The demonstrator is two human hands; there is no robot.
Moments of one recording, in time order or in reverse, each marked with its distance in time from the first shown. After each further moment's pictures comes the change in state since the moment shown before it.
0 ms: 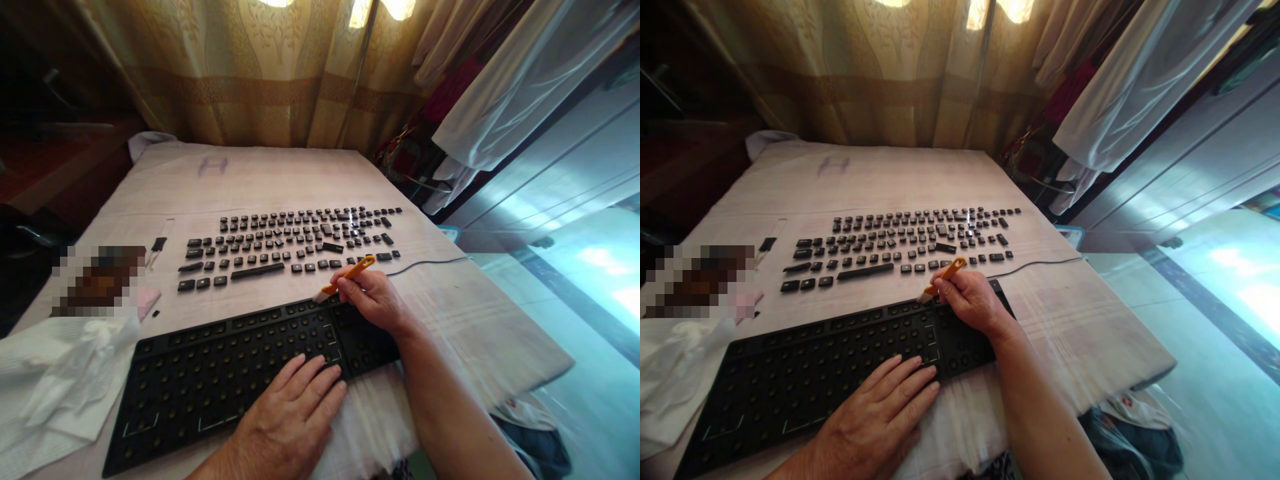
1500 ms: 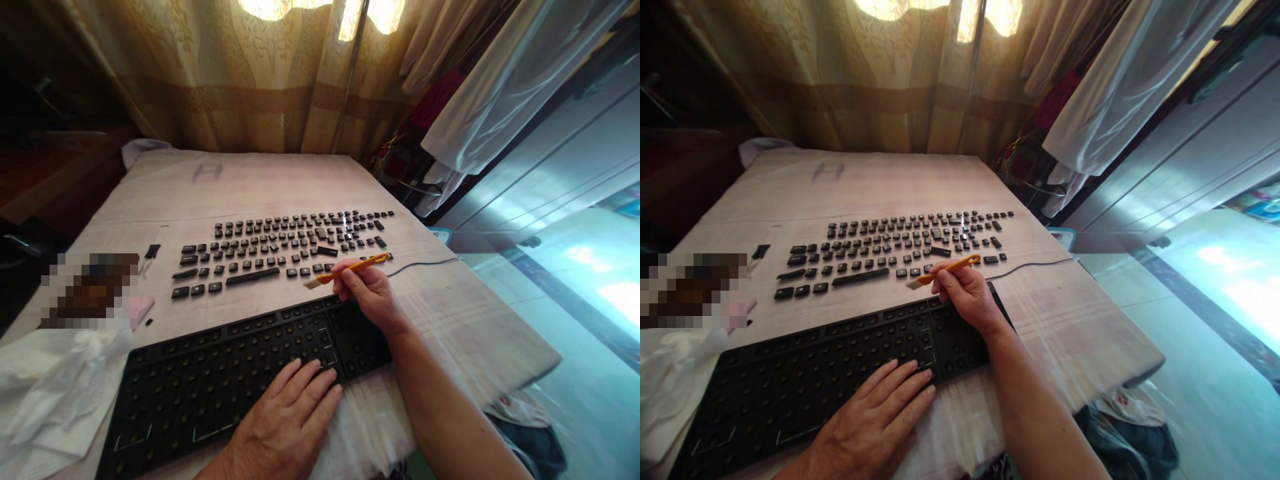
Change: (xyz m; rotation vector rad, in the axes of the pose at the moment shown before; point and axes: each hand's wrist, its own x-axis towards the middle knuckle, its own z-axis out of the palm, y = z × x) left_hand -0.001 -0.005 0.006 0.034 0.089 0.031; right_hand 0.003 0.001 0.010 0.475 0.182 0.144
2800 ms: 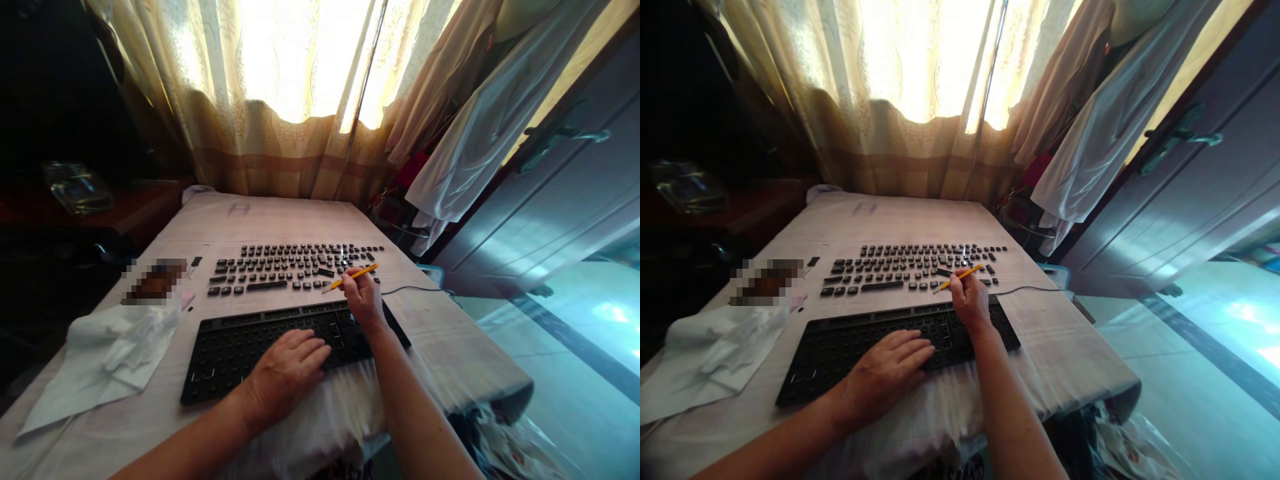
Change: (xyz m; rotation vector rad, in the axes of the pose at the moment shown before) left_hand 0.039 -0.007 -0.028 0.116 0.065 -0.126; right_hand 0.001 -0.013 -0.005 -0.443 0.328 -0.147
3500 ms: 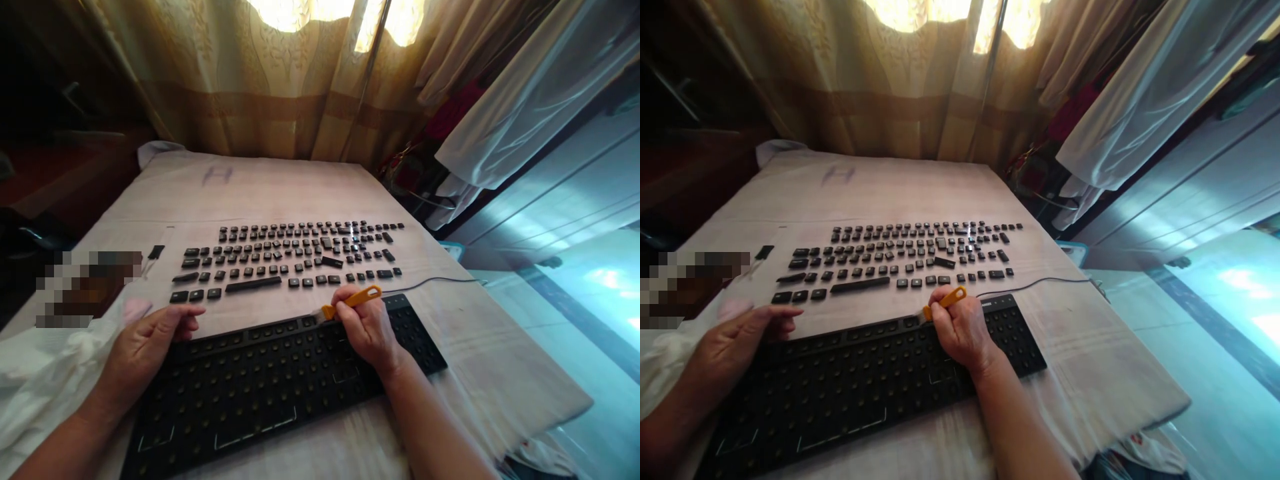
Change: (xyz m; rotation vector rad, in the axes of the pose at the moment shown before) left_hand -0.053 -0.139 -0.042 -0.608 0.174 -1.189; right_hand -0.012 -0.002 0.010 -0.087 -0.335 -0.163
